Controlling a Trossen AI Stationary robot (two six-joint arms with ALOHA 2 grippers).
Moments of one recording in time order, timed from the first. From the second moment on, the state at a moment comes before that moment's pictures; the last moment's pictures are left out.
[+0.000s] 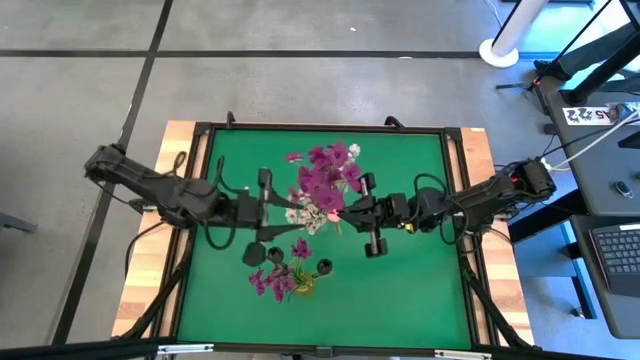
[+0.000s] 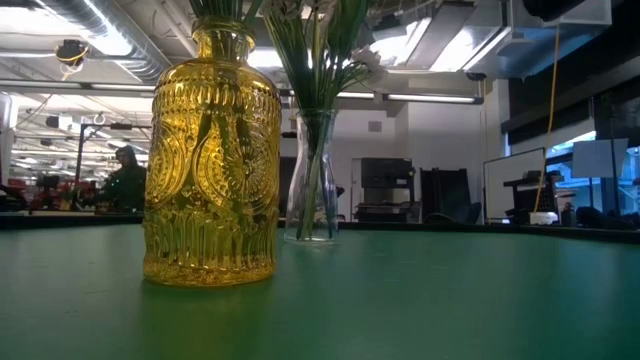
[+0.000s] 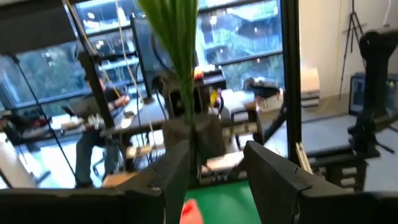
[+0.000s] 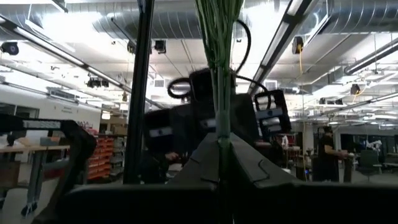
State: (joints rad) left arm -0.40 1.22 1.22 0.02 -0.42 0.19; right arm 0.24 1.49 0.84 1.22 0.04 -0.08
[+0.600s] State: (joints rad) left arm -0.30 1.41 1.22 0.40 -0.34 0.14; right arm 0.24 1.50 0.84 1.20 0.06 -0.09
